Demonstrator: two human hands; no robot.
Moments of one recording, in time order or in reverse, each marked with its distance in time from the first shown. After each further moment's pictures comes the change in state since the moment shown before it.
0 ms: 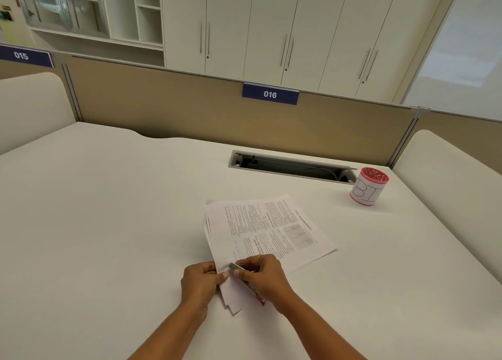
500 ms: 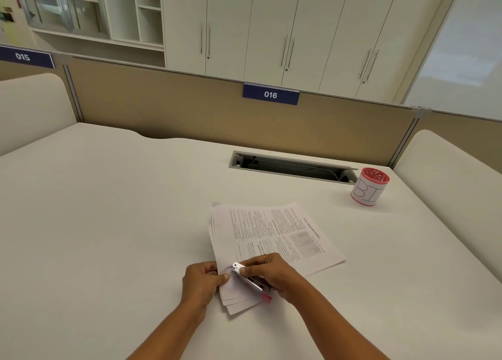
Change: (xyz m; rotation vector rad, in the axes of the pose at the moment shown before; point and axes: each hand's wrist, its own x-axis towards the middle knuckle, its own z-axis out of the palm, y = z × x) left_hand 0.000 0.002 -0.002 0.025 -0.037 0.002; right_hand 0.013 -0.001 -0.020 0.240 -0.215 0.201
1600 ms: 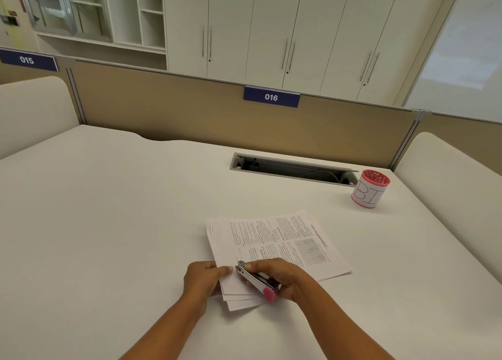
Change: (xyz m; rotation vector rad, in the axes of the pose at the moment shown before) left_hand 0.006 0.009 0.002 -0.012 0.012 -0.090; right_hand 0.011 0.003 -0.012 0.283 -0.122 0.194
